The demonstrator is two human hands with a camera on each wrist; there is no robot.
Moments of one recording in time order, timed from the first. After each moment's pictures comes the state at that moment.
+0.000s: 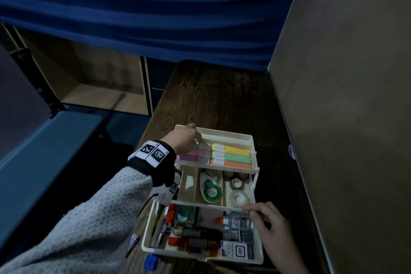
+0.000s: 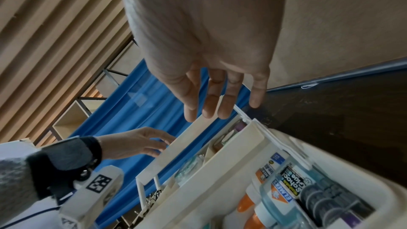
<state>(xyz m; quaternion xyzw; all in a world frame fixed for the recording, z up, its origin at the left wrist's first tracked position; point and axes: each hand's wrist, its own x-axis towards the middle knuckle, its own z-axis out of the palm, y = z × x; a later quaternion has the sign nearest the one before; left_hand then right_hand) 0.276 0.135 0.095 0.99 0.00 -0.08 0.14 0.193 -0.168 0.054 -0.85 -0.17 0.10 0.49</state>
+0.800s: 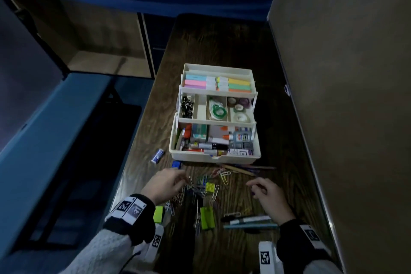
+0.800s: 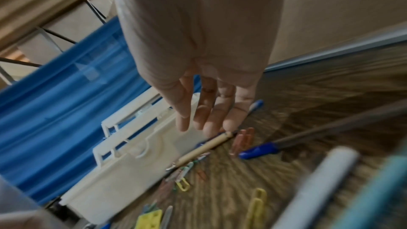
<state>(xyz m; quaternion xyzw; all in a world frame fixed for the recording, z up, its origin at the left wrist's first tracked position) -0.020 0.074 -0.037 0.96 0.04 -0.11 0.24 0.052 -0.224 -0.004 -0.88 -0.07 0.22 0.41</state>
